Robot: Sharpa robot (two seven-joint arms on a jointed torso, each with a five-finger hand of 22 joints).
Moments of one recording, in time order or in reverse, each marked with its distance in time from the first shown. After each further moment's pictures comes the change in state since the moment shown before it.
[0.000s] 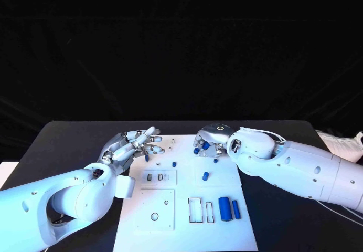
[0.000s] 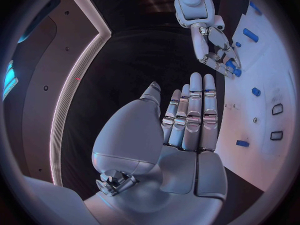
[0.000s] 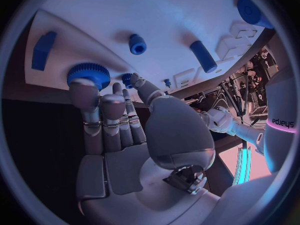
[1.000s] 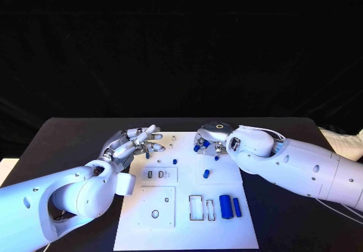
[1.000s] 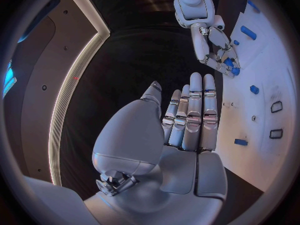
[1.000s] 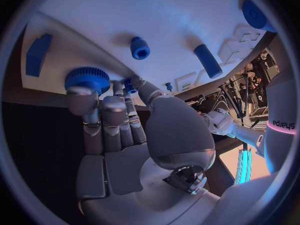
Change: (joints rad) left arm 0.001 -0.001 0.000 -0.003 0.002 0.000 -0.003; left_hand 0.017 0.001 -0.006 -0.011 0.000 0.000 0.000 -0.008 0.000 -0.004 0.004 -0.008 -0.001 0.000 0.000 0.000 0.019 0.000 0.000 0.000 0.000 -0.001; right arm 0.001 0.011 0.000 -0.003 -0.016 0.012 -0.005; right_hand -0.017 -0.033 0.020 0.057 -0.014 0.019 0.005 0.000 0.002 0.024 0.005 0.000 0.000 0.004 -0.004 0.053 0.040 -0.015 -0.015 0.000 0.066 0.067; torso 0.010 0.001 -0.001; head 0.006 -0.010
